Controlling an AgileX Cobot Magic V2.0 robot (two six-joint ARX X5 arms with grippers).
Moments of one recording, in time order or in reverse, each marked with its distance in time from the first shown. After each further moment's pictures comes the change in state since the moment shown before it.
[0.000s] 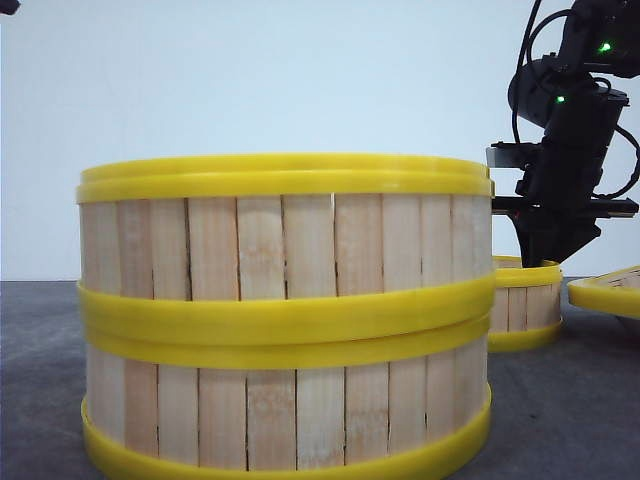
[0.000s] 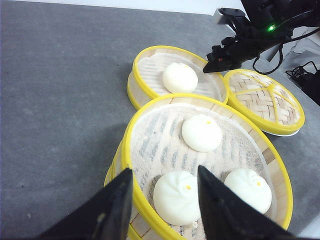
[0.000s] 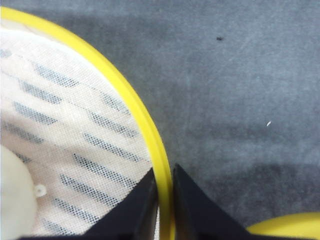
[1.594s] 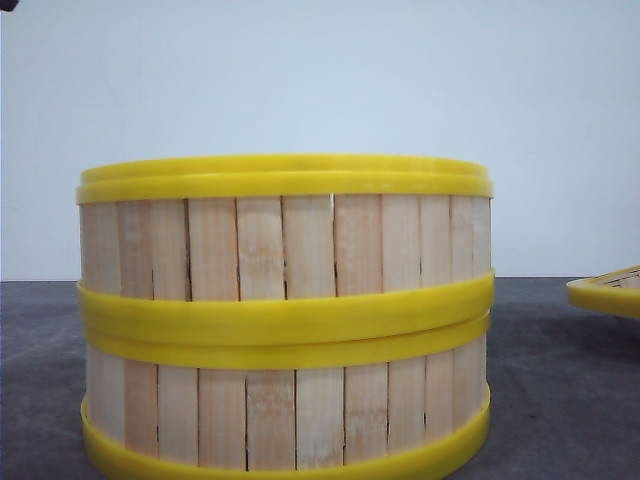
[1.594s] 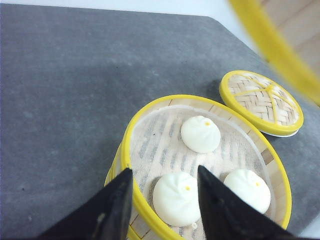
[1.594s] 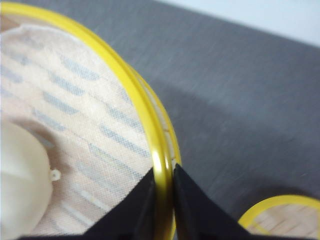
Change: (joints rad) left arm 0.000 -0.013 0.000 0.002 0.000 0.009; right arm 0.296 -0.556 0.352 -0.589 -0.140 -0.093
